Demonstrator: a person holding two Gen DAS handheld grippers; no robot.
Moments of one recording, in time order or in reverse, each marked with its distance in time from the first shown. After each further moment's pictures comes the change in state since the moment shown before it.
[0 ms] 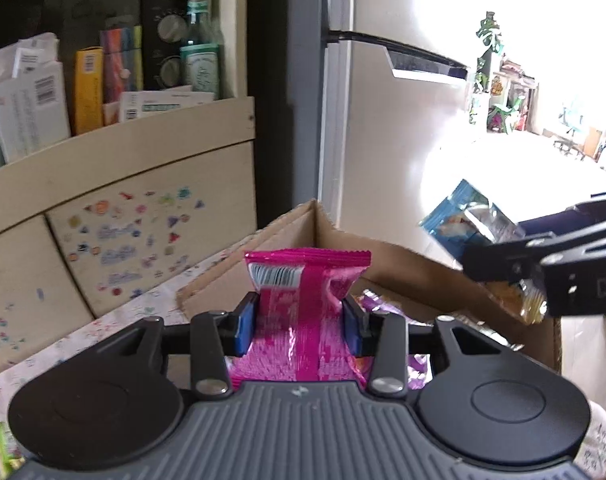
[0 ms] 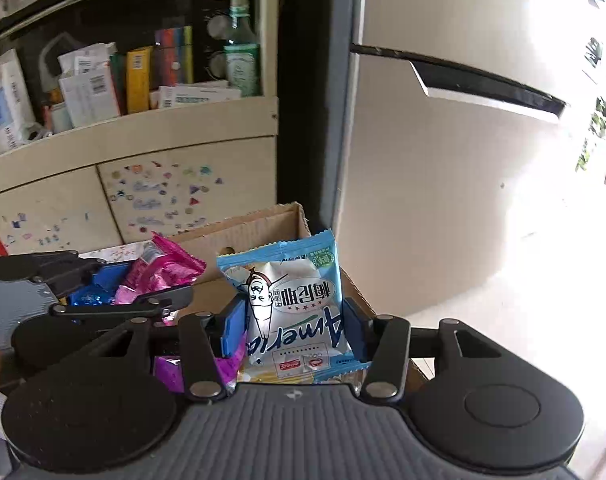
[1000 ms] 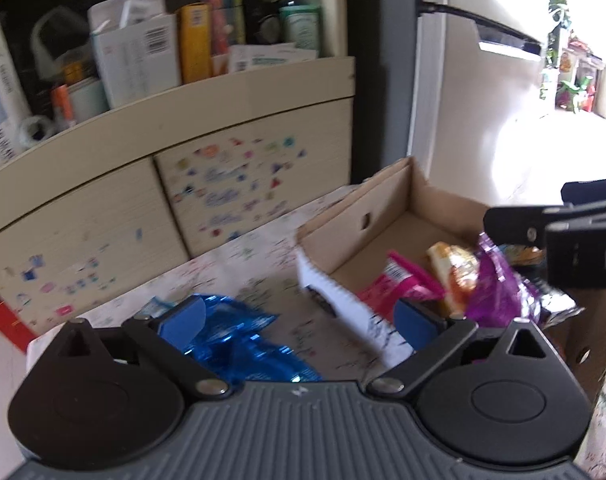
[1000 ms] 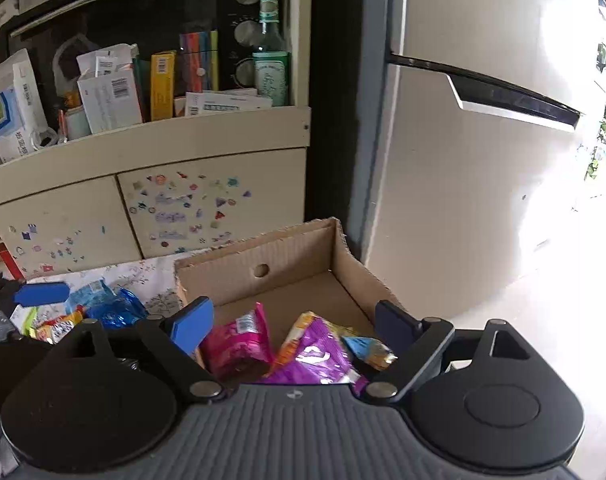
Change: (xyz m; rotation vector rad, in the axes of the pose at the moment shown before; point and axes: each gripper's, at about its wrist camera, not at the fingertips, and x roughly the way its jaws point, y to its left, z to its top) left arm -0.035 0.046 -0.012 -0.060 0.155 0.219; right arm 0.013 0.038 0.004 -0.002 -0.052 0.031
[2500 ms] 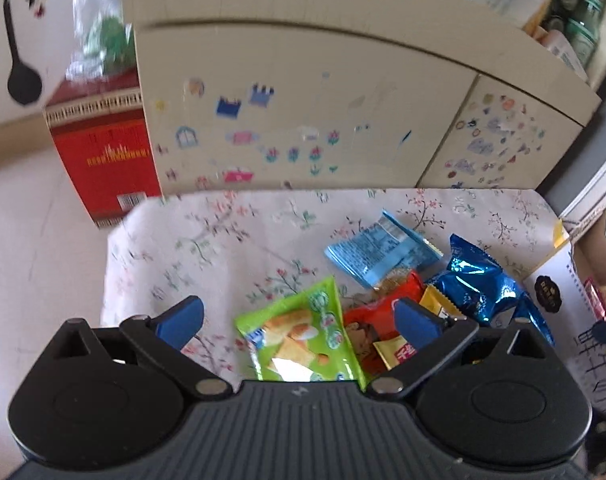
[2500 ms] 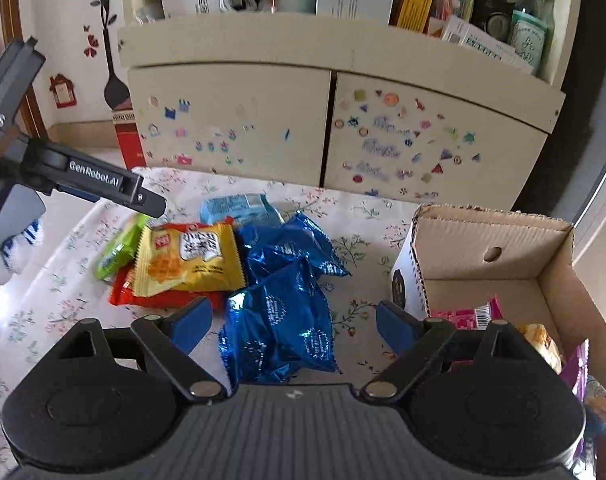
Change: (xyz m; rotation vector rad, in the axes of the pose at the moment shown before) left arm 0.039 0.211 -0.063 -0.463 0.208 0.093; right arm 0.066 0.127 -0.040 -0.348 0.129 0.318
